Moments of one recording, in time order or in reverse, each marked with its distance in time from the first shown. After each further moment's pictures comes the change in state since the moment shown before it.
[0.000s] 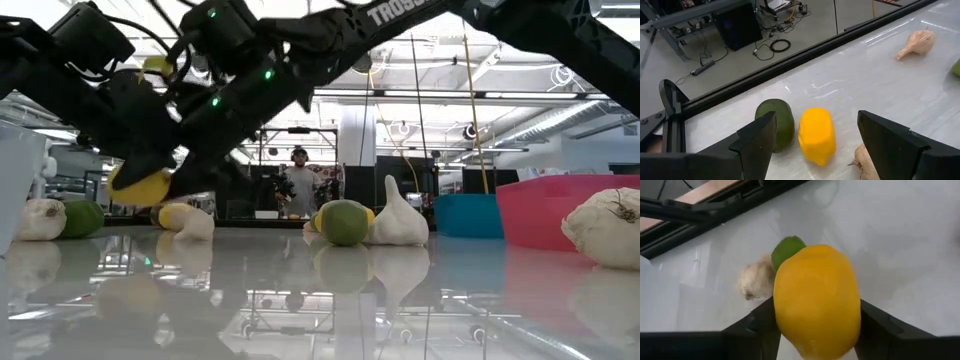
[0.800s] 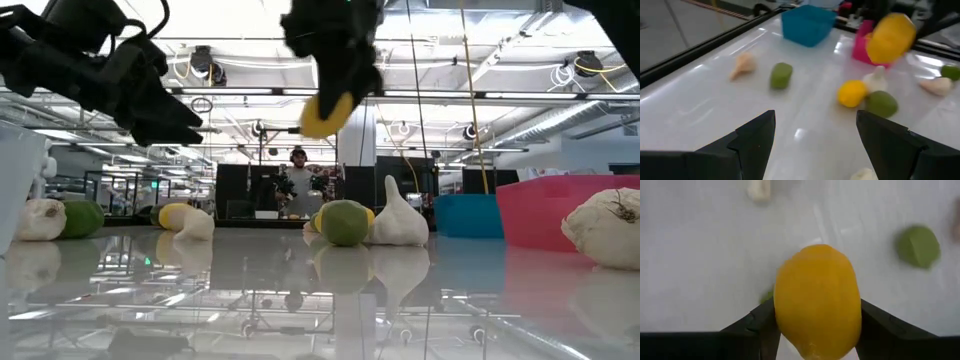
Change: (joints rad) left arm -0.027 0.000 0.000 0.294 0.697 0.152; right arm -0.024 -0.401 0.002 -1.085 -0.005 -0.125
